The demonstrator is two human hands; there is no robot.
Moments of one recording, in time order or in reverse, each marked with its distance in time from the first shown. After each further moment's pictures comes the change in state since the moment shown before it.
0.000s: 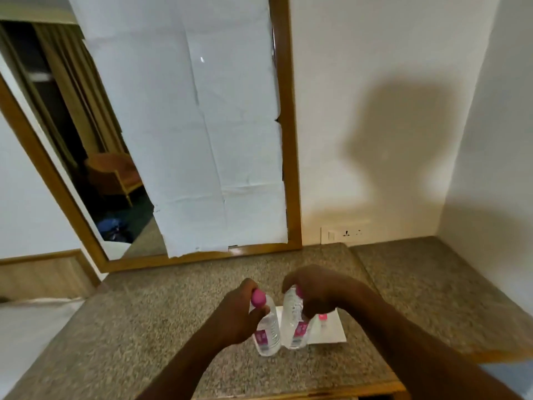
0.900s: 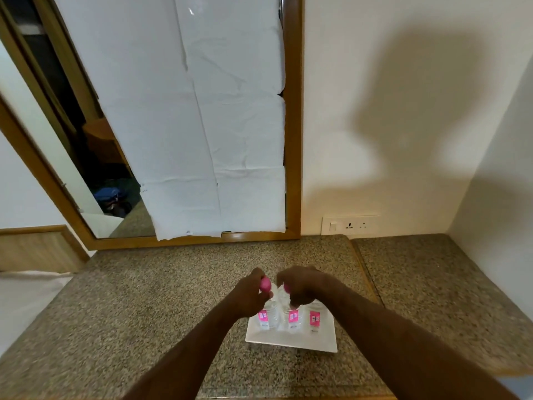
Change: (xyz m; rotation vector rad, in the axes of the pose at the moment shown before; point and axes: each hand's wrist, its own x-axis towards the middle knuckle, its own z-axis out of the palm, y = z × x) left_hand 0.112 -0.046 0.075 -0.050 -0.142 -0.051; right_hand 0.121 0.065 0.032 -0.154 -0.167 0.025
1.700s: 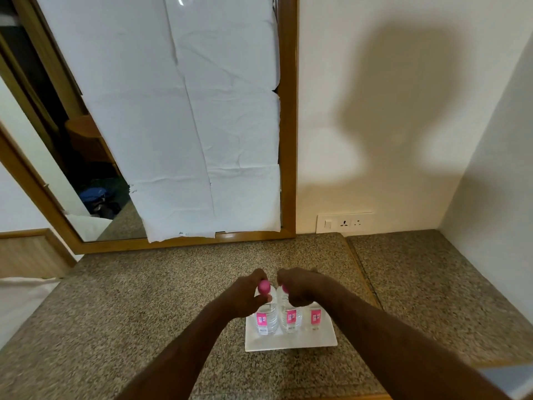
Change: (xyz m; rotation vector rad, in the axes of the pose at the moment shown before) left_hand 0.013 -0.020 -0.005 0.063 -0.093 0.123; right_hand 0.019 0.006 0.012 0.098 0.038 0.084
